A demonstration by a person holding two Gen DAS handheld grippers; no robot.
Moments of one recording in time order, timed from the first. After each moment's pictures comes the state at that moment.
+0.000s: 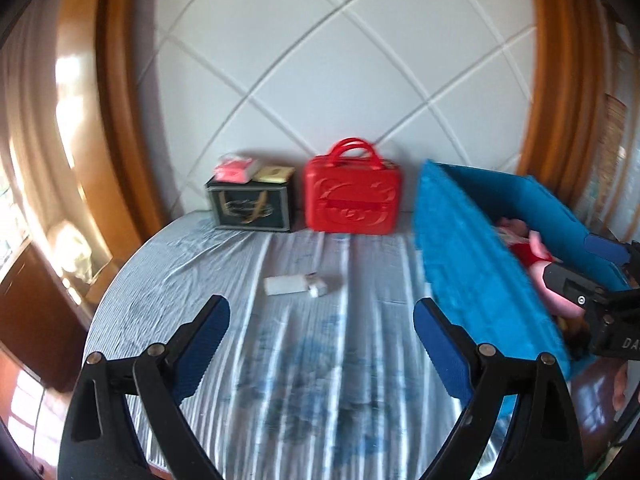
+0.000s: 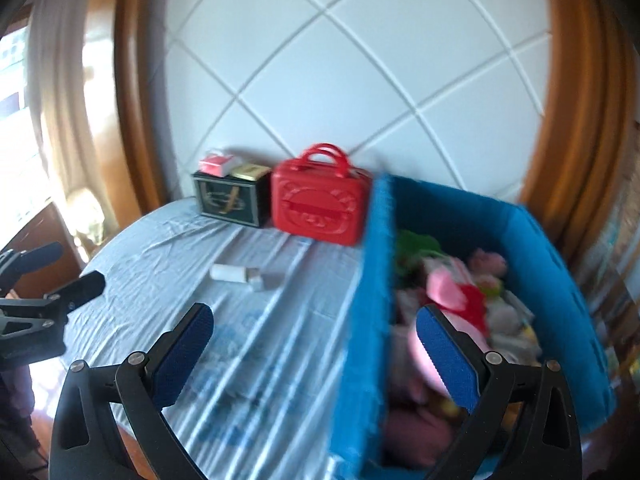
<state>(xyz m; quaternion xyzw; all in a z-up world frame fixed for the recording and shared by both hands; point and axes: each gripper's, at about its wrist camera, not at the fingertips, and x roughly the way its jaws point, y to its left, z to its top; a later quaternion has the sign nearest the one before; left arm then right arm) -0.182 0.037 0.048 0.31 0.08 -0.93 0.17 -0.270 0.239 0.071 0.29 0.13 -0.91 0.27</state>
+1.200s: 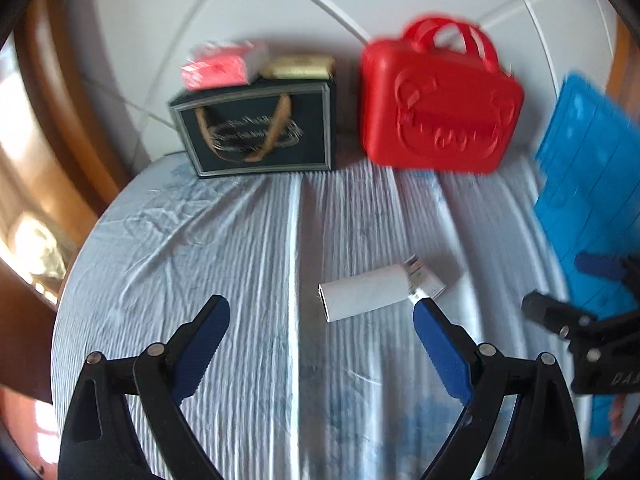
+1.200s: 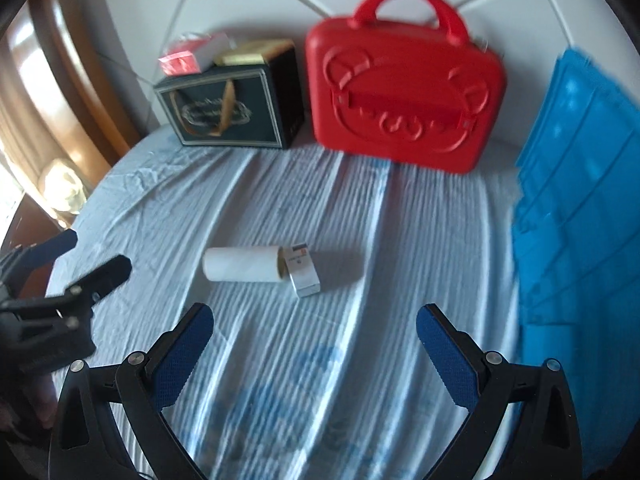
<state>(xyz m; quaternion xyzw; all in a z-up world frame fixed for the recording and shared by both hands) -0.435 -0.174 -0.176 0.45 0.05 -0.88 0.12 -0.506 0.017 -0.159 0.49 0.11 -0.83 0.23</state>
